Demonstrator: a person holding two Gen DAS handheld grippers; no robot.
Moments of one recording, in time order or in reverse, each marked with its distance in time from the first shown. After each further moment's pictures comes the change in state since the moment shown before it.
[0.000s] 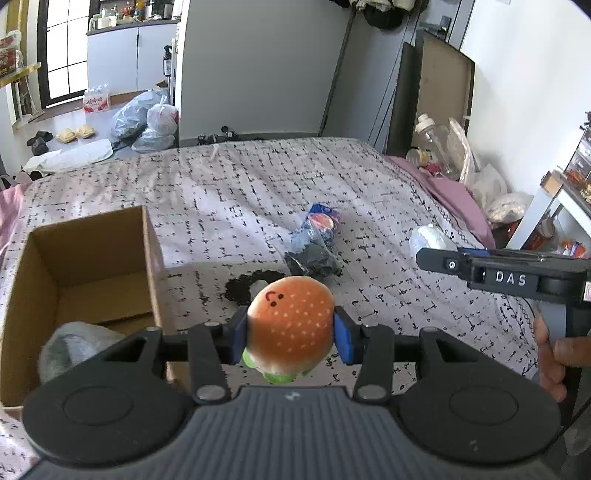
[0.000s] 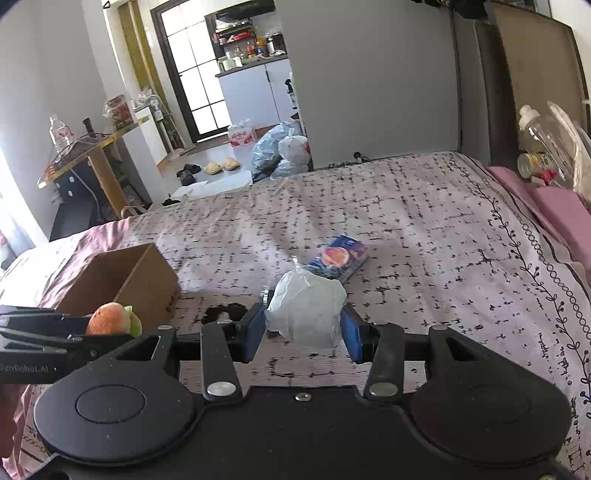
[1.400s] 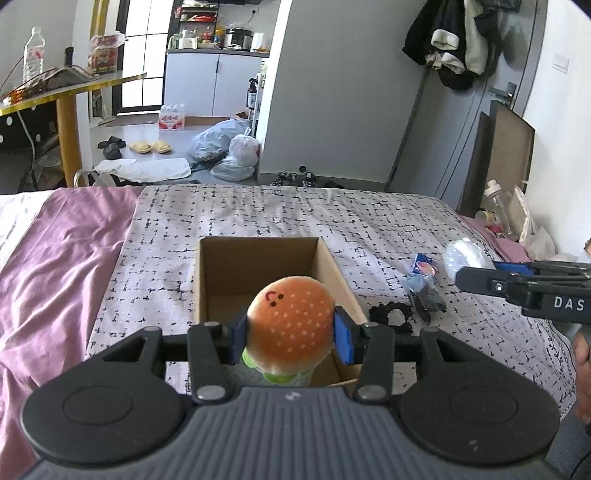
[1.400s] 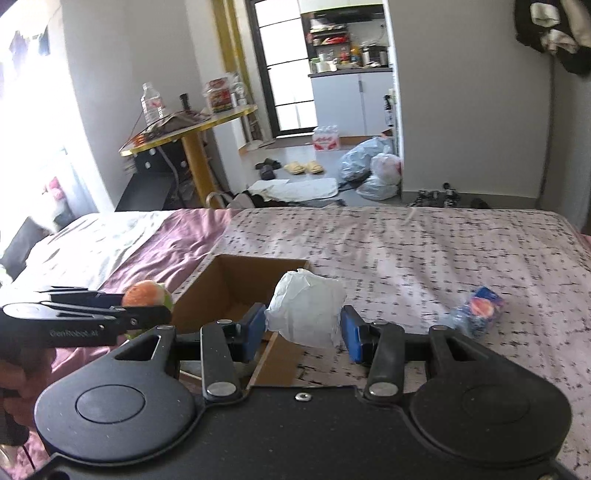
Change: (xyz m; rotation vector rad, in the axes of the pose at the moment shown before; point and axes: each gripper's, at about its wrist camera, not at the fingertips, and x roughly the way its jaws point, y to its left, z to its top) left arm -0.084 0.134 -0.020 -0.133 -0.141 0.146; right arm 0.005 0.155 0.023 -0.196 -0.013 0.178
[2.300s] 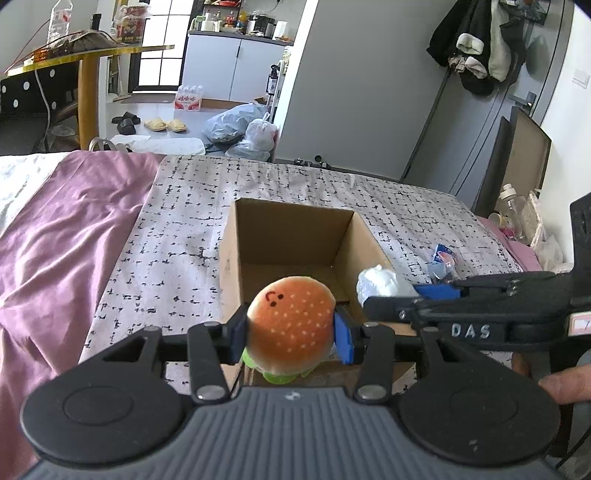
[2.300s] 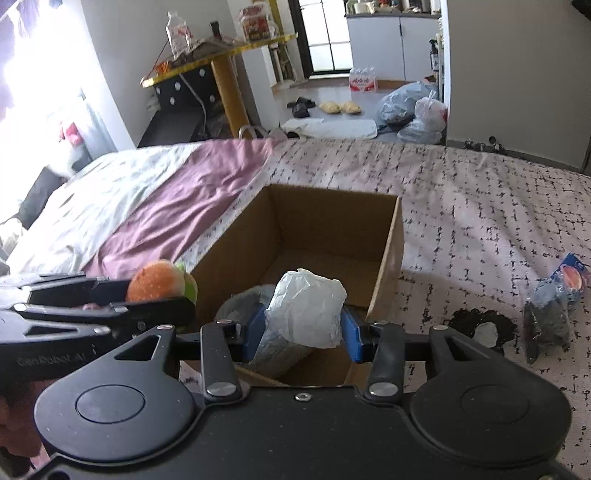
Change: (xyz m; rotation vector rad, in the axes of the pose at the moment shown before) left arm 0.009 0.036 -0.029 -0.078 0.028 0.010; right arm 0.082 0.061 -0.018 -0.048 0.209 0.070
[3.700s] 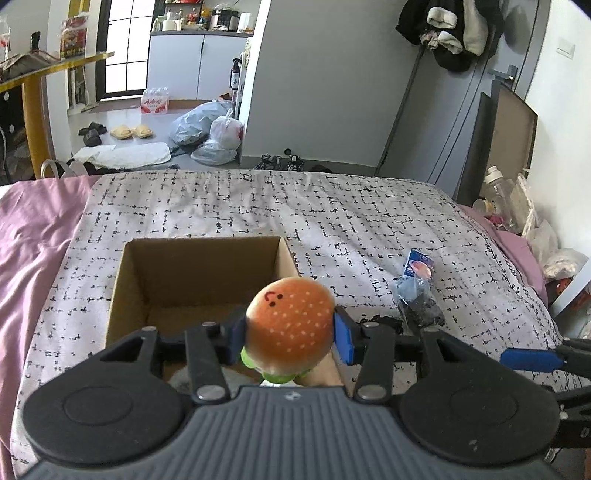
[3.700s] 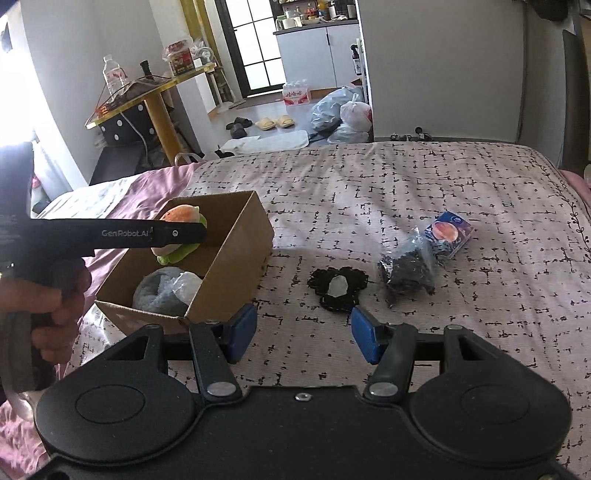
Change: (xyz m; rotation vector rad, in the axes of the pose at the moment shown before) left arm 0.073 -0.079 0.042 0.080 0.032 -0.034; right arm -0.088 -0.099 -0.045 0.149 -0.065 -0.123
